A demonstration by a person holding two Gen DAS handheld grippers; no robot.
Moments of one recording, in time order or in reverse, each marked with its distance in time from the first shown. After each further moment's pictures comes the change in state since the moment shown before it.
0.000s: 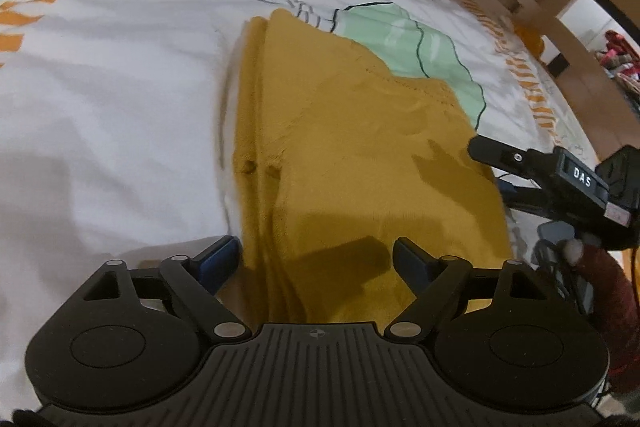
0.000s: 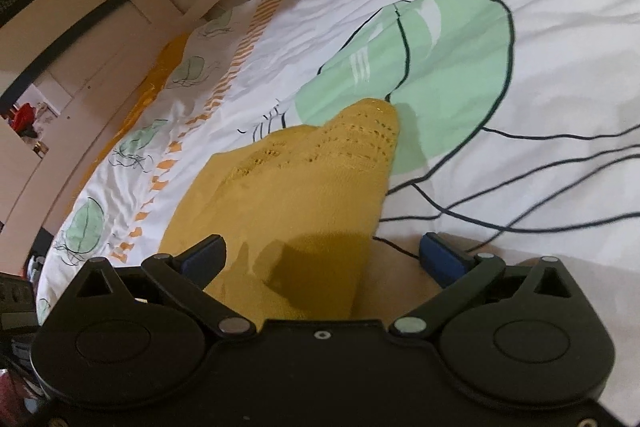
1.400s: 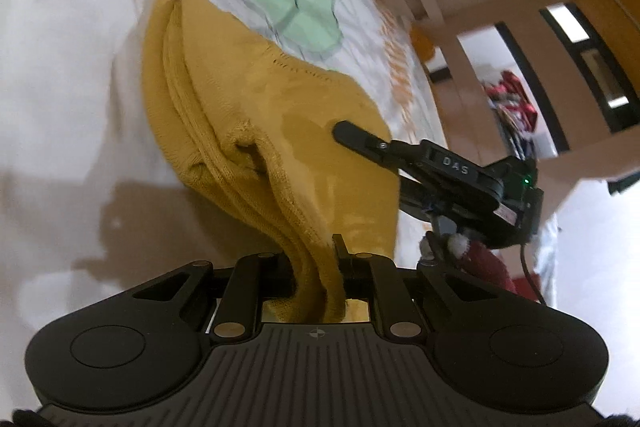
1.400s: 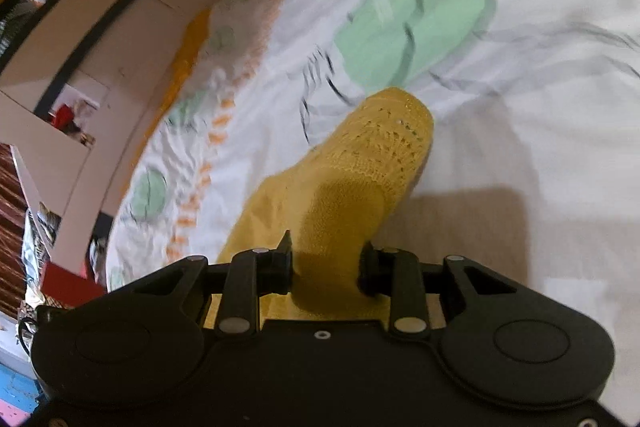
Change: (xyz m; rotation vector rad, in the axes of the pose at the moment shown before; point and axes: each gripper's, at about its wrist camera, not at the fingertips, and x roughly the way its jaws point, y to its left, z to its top) left arm -0.054 -0.045 -0.103 -0.259 0.108 -0.482; right arm -0.098 0.024 -0.059 0.162 0.175 0.070
